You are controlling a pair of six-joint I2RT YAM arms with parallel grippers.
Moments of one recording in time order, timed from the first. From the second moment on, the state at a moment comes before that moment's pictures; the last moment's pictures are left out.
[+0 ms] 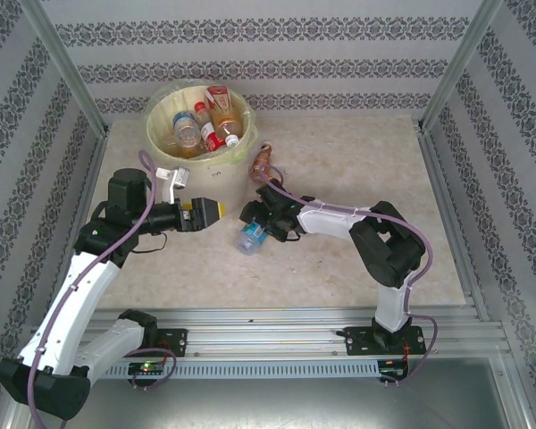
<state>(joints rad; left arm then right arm) -0.23 0.92 1.01 -0.64 0.75 -0.49 0.72 1.90 1.17 -0.26 -0.12 1.13</state>
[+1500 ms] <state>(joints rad) -0.69 1.25 0.84 -0.20 0.52 -0.60 0.72 1.25 1.00 -0.44 -0.14 0.86</state>
